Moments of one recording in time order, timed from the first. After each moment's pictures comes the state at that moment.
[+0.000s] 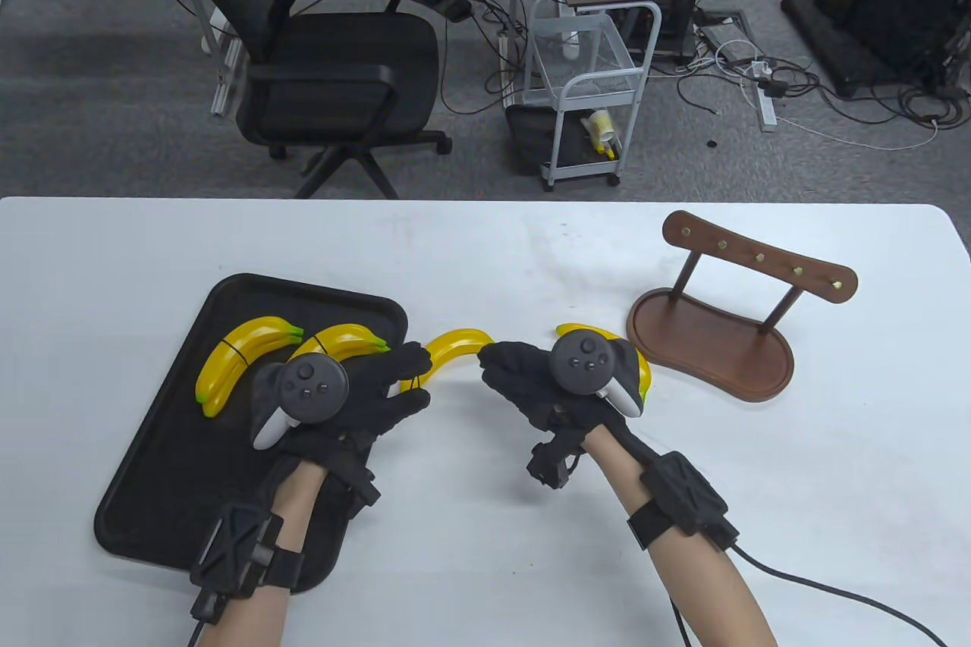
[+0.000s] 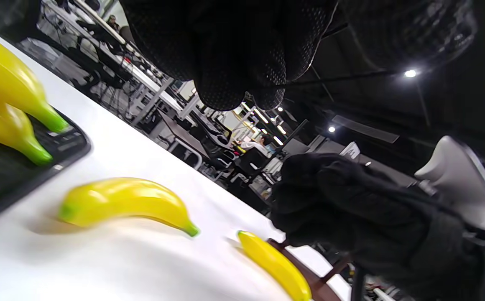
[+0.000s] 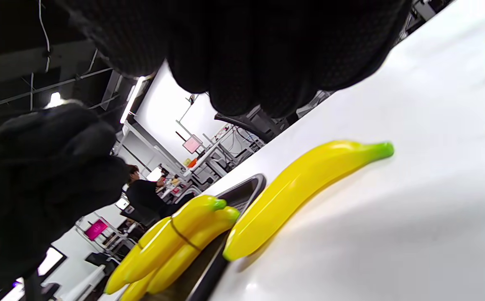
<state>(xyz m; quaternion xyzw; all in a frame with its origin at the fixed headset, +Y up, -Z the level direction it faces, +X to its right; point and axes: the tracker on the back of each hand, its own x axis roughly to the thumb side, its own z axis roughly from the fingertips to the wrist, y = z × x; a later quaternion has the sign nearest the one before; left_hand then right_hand) -0.199 -0.716 -0.314 -0.03 -0.21 0.35 0.91 0.087 -0.724 -0.365 0.23 0.05 0.90 0.36</state>
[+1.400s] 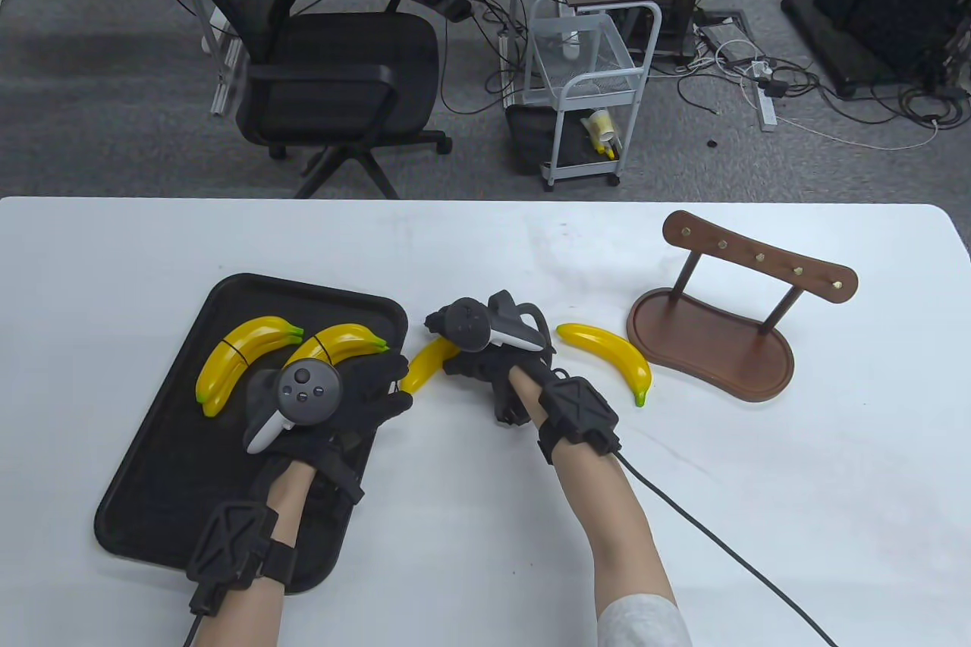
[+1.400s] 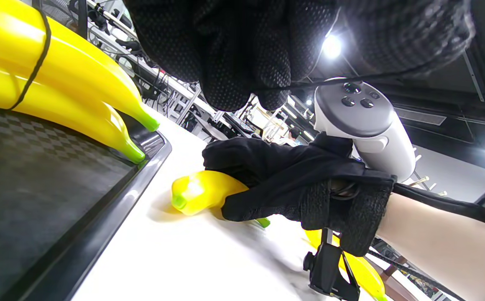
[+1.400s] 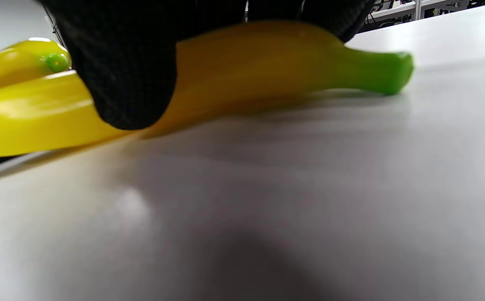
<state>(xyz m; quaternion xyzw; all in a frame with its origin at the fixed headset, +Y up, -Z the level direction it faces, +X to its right) -0.217 -0.746 -0.321 -0.04 -0.16 0.32 0.93 -0.004 -0.797 -0.454 0.29 0.09 0.95 0.08</state>
